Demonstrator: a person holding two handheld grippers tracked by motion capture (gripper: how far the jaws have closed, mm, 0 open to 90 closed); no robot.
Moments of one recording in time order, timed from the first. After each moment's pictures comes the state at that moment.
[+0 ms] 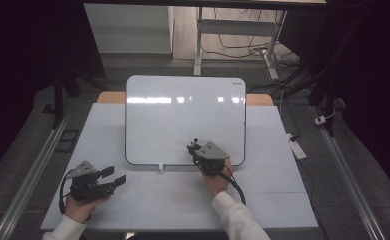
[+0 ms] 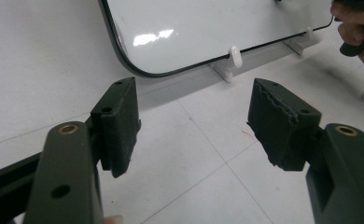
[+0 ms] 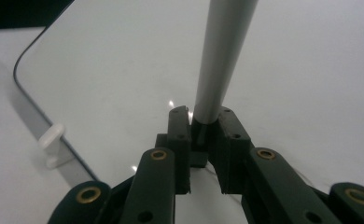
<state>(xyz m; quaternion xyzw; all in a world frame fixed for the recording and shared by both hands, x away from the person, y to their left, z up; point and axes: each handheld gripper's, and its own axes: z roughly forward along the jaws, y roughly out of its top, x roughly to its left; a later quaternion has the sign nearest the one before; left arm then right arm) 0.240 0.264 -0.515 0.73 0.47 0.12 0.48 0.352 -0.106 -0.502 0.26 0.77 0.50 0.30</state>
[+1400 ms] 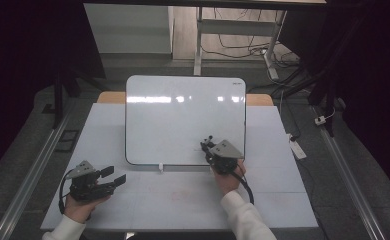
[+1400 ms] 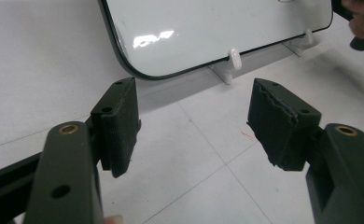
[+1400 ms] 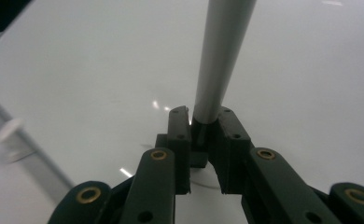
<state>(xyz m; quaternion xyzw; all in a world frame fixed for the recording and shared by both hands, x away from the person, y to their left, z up) 0.240 0.263 -0.513 0.73 0.47 0.12 0.48 0.353 -0.131 -0.499 0.27 0.76 0.49 0.32</state>
